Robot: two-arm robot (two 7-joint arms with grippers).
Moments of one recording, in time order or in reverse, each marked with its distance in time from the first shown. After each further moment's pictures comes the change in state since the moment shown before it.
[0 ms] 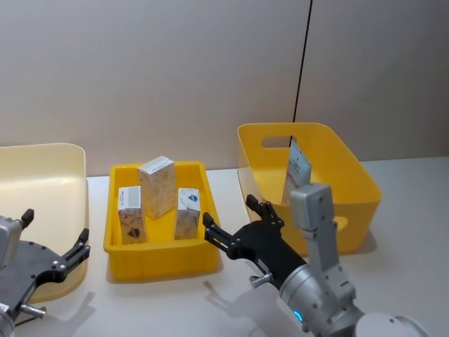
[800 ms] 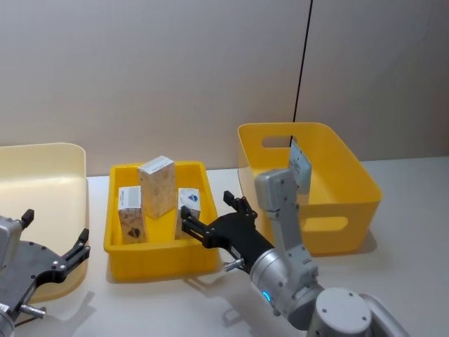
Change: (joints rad) left arm 0.000 0.000 0.000 0.001 0.000 0.001 0.000; right arm 0.135 -0.089 -0.033 0.150 -0.028 0.068 -0.005
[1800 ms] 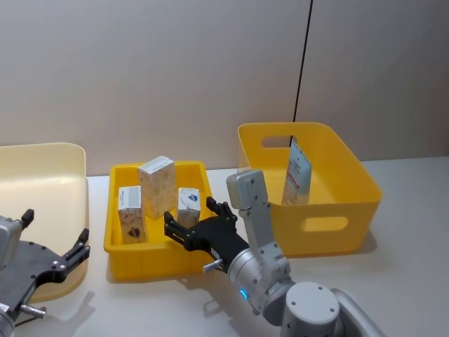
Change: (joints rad) left arm 0.000 0.000 0.000 0.000 0.000 0.000 0.000; right arm 0.074 -0.071 -0.023 0.123 -0.051 0.021 -0.011
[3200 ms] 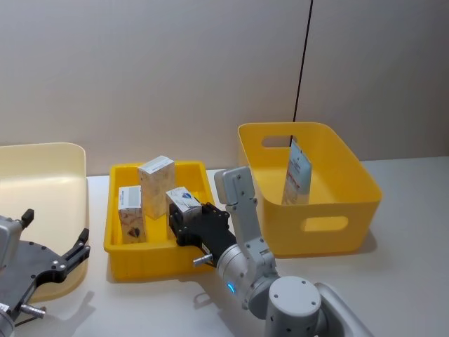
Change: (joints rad) left arm 0.000 0.000 0.000 0.000 0.000 0.000 0.000; right arm 0.047 -0.054 0.005 0.076 -0.042 -0.002 -0.029
